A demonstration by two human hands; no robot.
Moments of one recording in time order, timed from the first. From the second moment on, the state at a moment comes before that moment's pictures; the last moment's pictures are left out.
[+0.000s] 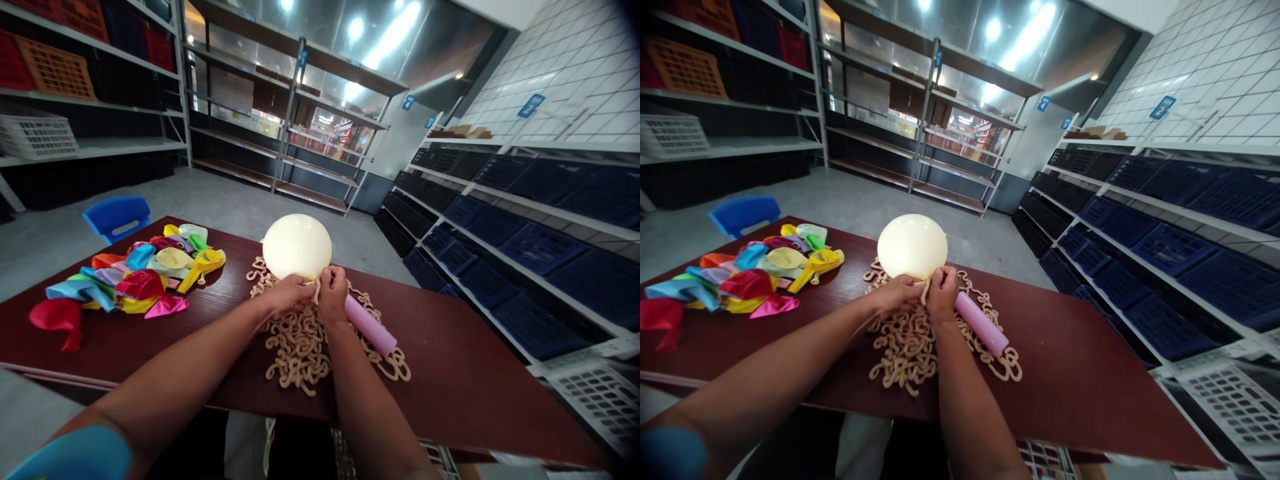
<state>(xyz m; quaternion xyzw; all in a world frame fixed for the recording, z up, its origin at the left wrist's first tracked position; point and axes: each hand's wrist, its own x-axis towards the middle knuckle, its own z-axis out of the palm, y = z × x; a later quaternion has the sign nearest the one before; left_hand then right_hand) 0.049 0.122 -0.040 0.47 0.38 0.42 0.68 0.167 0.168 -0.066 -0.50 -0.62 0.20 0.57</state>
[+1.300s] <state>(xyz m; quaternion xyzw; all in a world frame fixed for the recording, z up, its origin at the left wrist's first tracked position) 0.040 0.198 -0.036 0.35 0.53 0.60 0.49 0.164 0.164 -0.066 -0.32 -0.81 0.11 0.49</state>
